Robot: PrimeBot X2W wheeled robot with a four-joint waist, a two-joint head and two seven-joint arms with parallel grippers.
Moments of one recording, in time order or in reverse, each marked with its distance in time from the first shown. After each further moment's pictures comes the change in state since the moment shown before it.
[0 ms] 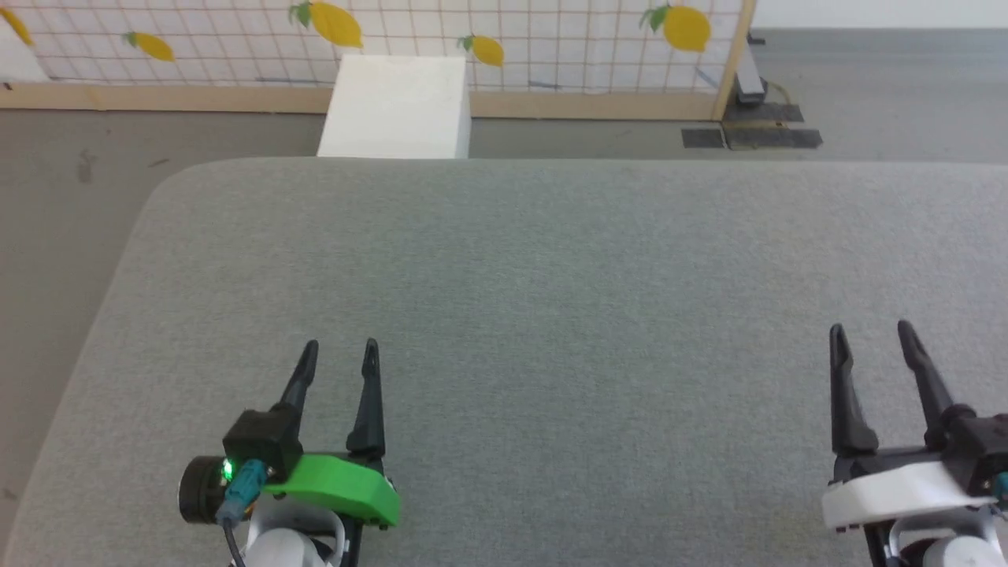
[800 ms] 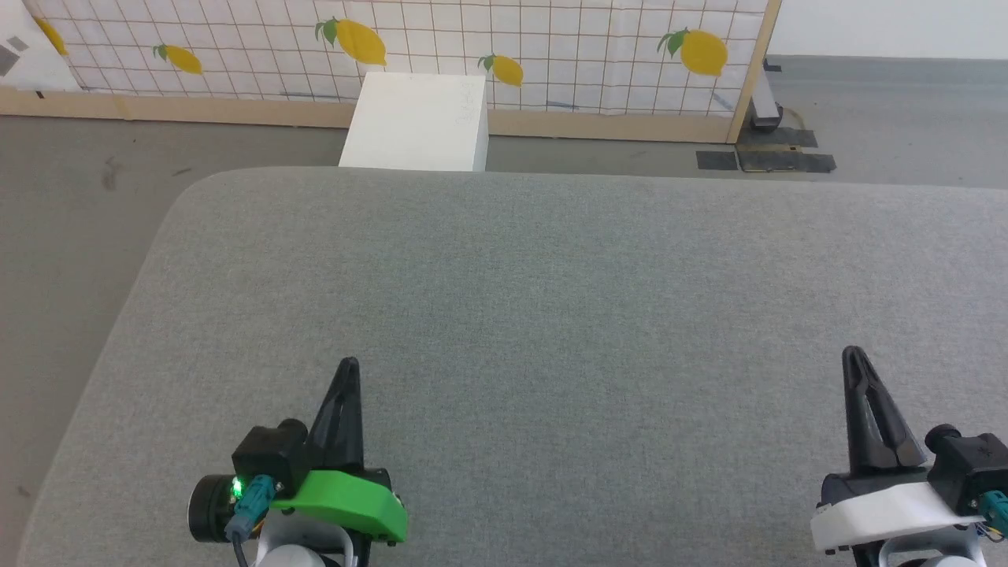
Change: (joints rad) left arm 0.036 -0.001 -0.031 -0.007 -0.026 0.030 0.001; right arm 0.047 0.006 0.027 -0.001 0.022 0.000 0.002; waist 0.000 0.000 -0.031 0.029
